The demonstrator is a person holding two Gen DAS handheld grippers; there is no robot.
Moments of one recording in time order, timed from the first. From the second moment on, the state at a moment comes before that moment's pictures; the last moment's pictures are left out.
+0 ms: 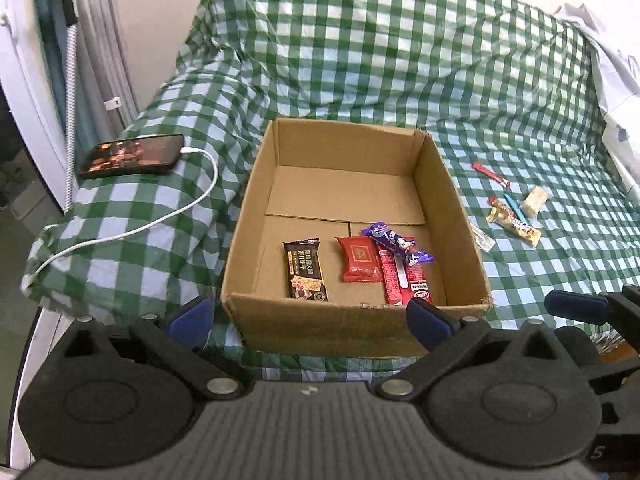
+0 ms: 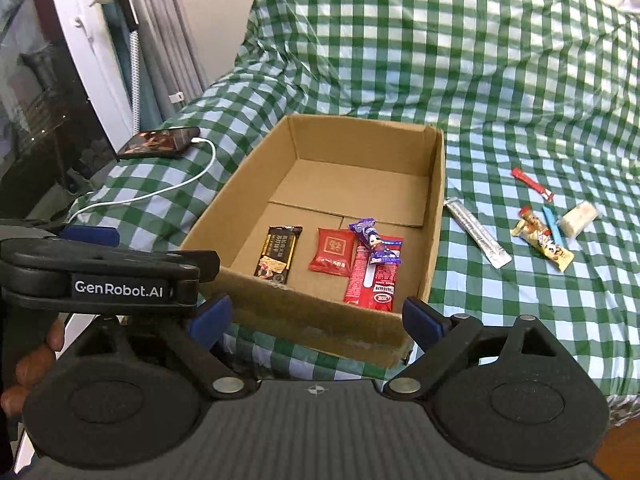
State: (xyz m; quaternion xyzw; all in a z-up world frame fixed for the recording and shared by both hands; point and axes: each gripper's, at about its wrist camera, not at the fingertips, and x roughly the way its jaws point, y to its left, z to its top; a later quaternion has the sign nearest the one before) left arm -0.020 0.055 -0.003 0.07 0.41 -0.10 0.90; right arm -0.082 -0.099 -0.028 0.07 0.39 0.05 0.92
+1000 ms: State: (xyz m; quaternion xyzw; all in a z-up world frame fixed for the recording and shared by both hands) left arm -0.070 0.061 0.010 0.08 0.38 -0.10 0.92; right arm -0.134 -0.097 -0.016 0.09 0.37 0.05 0.92
